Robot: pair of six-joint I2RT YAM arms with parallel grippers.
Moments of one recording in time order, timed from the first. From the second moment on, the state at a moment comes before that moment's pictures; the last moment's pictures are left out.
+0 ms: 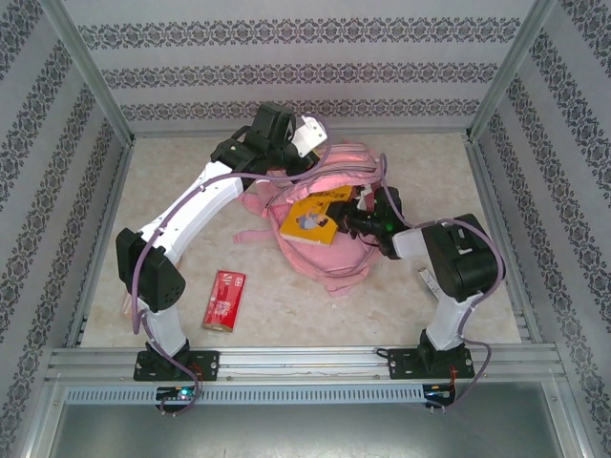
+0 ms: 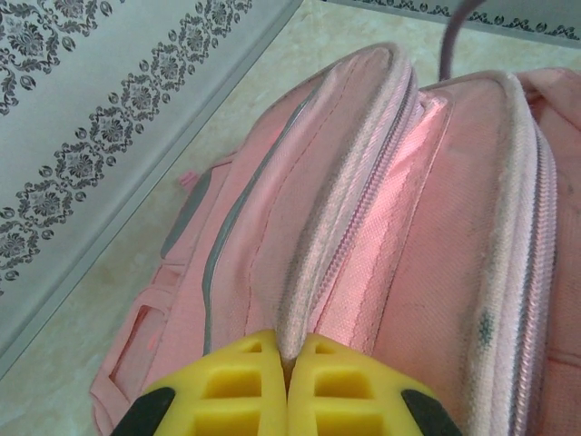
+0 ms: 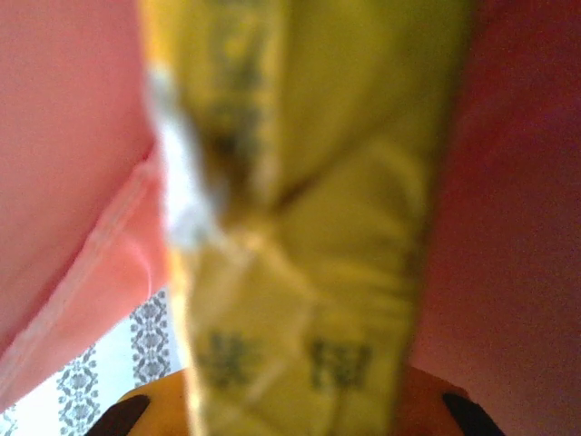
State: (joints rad) left arm -0.54 1.82 1.87 -0.66 0.22 0.38; right arm 0.30 1.84 0.73 0.75 -0.77 1.23
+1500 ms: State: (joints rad) left arm -0.44 1.76 1.78 -0.59 0.31 0.35; right arm 0.37 2.00 1.06 0.34 -0.71 0.96
